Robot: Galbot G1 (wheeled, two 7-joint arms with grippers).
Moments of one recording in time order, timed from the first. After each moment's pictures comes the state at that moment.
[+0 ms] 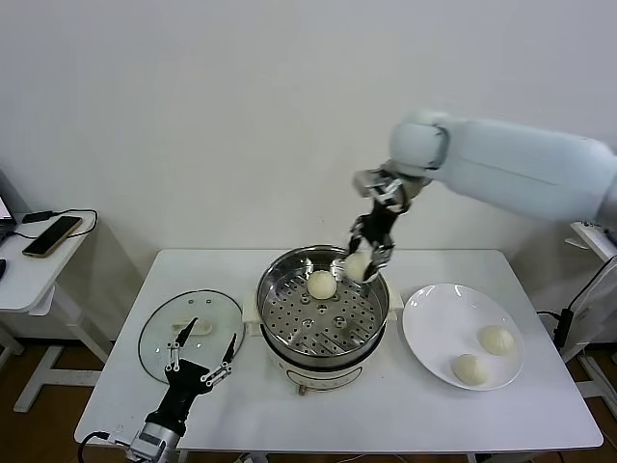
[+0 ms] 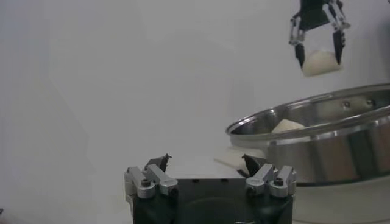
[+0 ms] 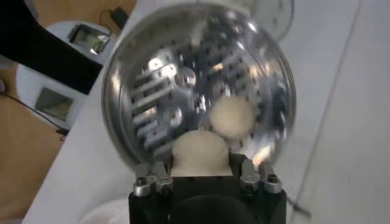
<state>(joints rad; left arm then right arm) 1.61 -1.22 -0.49 -1.96 0.01 -0.26 0.02 0.79 1.14 -1.51 1.30 0.67 -0.22 -1.19</state>
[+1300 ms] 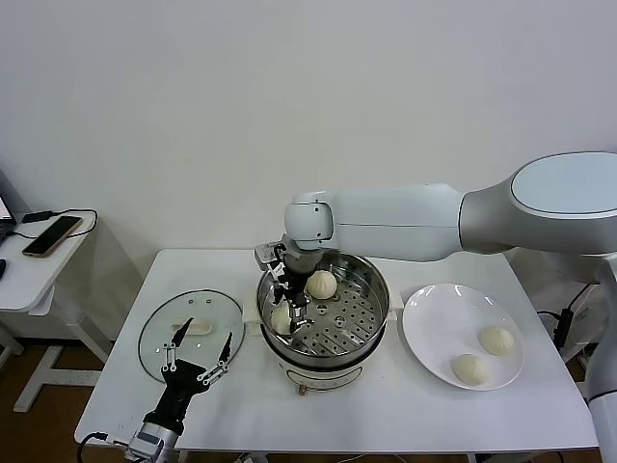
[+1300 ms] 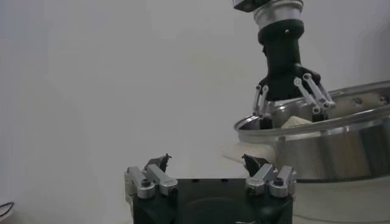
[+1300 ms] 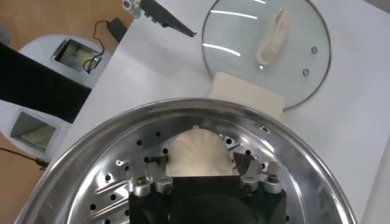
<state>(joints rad) 1.61 -1.23 -0.50 -1.95 0.01 -0.27 0.01 0.69 1.37 -1.58 1.30 0.73 -0.34 -0.94</state>
